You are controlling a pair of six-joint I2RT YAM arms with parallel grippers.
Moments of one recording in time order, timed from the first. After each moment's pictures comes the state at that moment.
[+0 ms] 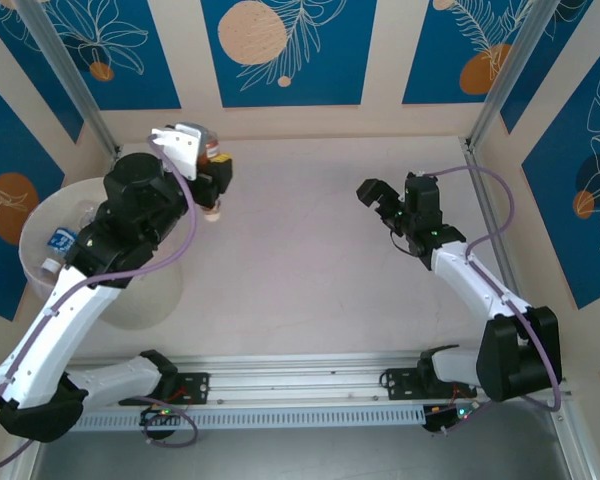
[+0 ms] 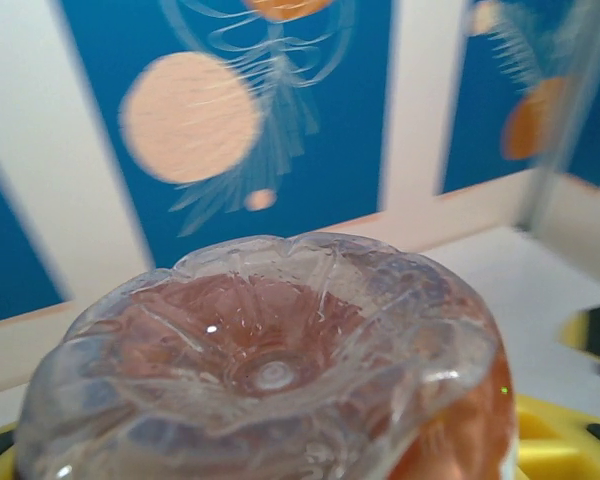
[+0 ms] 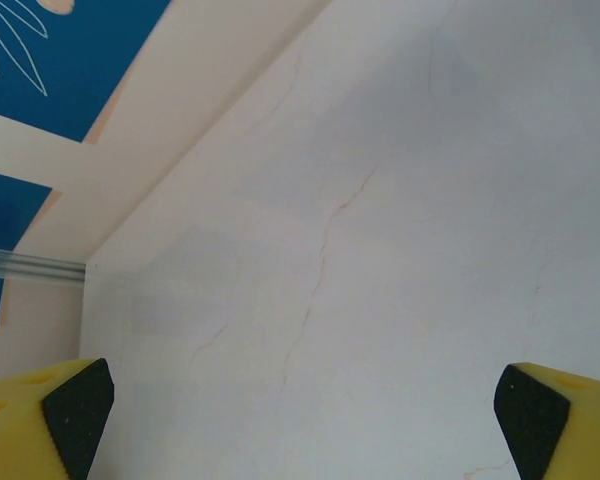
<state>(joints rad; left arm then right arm) -0.61 1.08 1.50 -0.58 -0.30 0.02 0.22 1.28 0.86 -0.12 -0.15 0.86</state>
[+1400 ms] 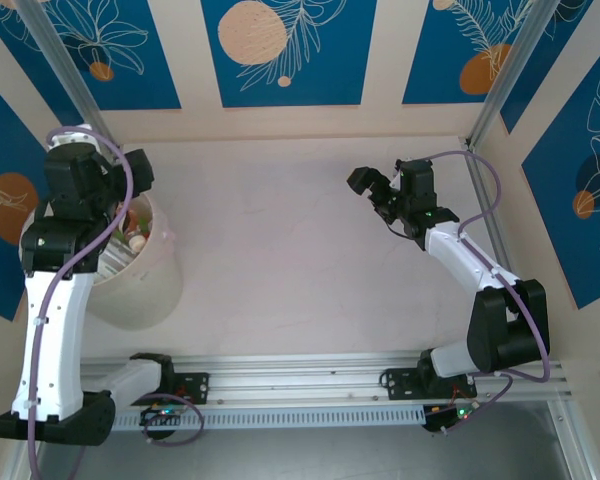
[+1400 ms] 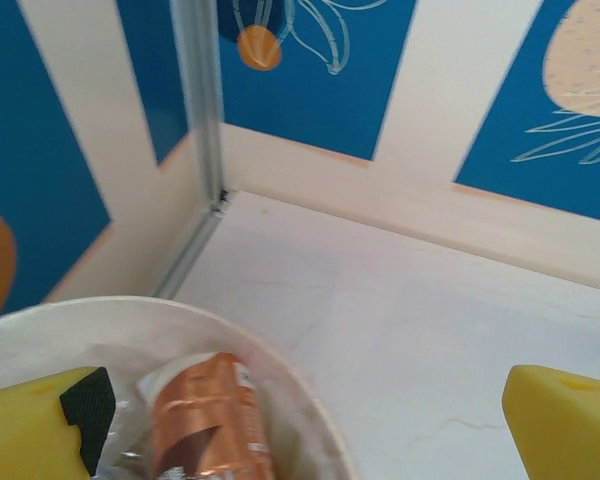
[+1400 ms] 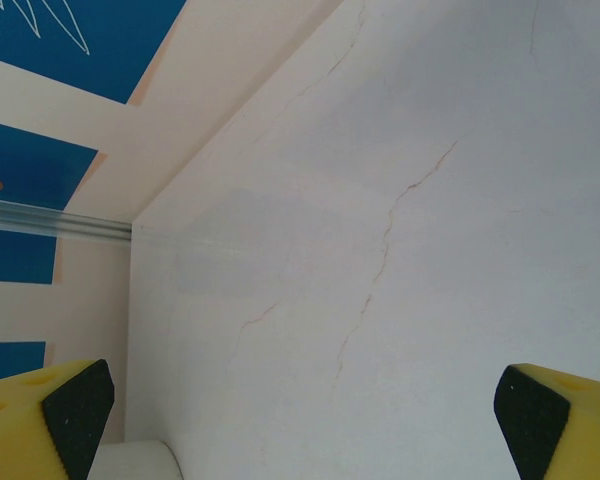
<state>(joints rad) -0.09 1.10 1.58 -0.90 -0.31 -0.26 0.20 1.41 0.99 -0.12 -0.31 0.87</state>
